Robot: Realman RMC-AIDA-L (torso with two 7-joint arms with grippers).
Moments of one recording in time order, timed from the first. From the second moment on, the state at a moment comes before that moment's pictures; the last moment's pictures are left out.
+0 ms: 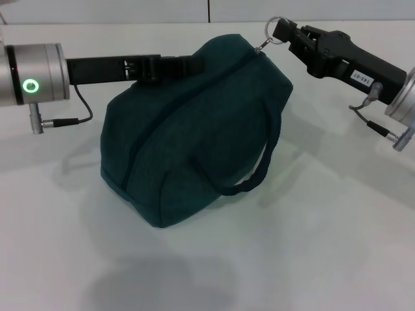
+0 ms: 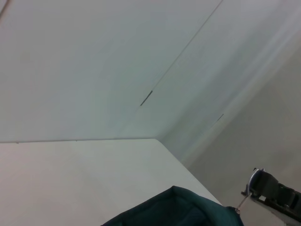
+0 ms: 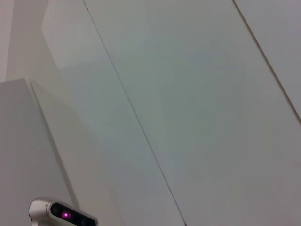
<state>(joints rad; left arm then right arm) -0.66 -2.04 0.78 0.68 1.85 1.51 -1.98 0.60 2.02 -1.50 -0.39 -0.69 -1.32 1.19</state>
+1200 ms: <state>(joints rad) -0.64 -2.04 0.78 0.67 1.77 1.61 -1.92 0.57 2.02 -1.50 -0.32 -0.57 -1.35 1.23</state>
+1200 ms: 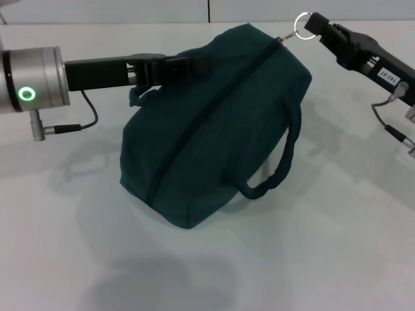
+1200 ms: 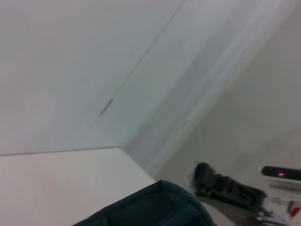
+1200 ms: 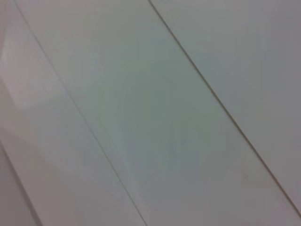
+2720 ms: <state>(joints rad) -0.62 -2.07 0.79 0.67 1.70 1.80 -1.87 0.53 1.99 -1.48 -0.26 -0.58 -1.41 1.74</state>
